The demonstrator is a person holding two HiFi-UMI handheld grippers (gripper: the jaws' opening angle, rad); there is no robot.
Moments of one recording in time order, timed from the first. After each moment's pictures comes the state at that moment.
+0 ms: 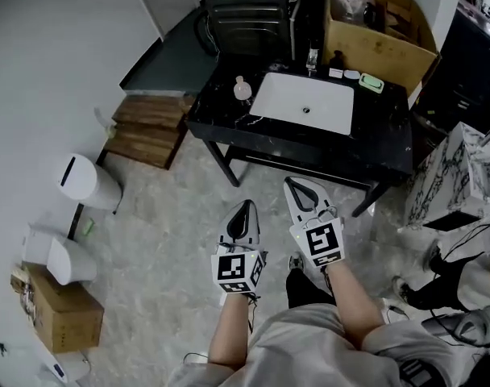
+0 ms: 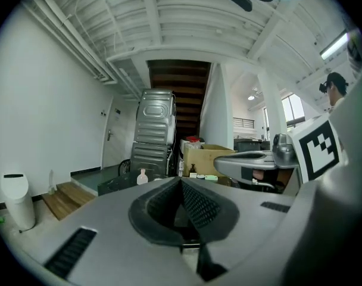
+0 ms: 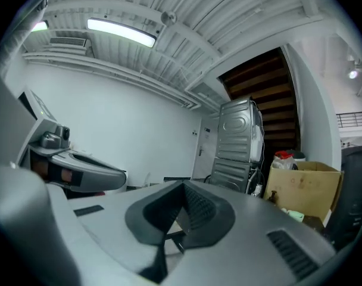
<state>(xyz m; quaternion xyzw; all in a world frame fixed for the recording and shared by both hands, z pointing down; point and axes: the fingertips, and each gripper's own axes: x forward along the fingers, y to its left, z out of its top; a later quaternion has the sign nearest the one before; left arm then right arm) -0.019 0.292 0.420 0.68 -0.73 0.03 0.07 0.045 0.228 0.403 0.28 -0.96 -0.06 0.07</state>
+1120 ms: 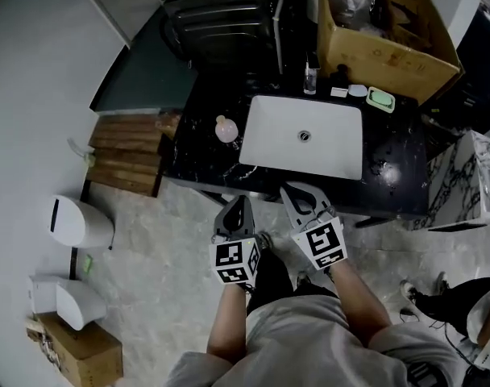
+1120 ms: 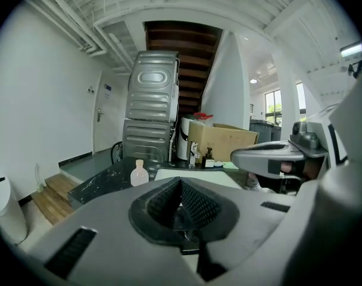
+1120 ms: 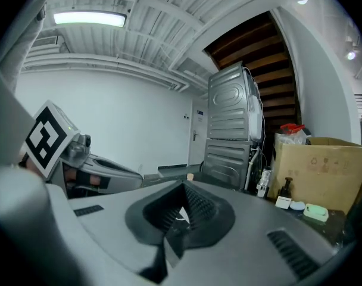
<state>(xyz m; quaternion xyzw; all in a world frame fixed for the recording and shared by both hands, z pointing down) -0.137 0.020 0.488 0.70 -0.69 0.10 0.14 -0.052 -0.014 0.461 0.29 -0.95 0.01 0.12</state>
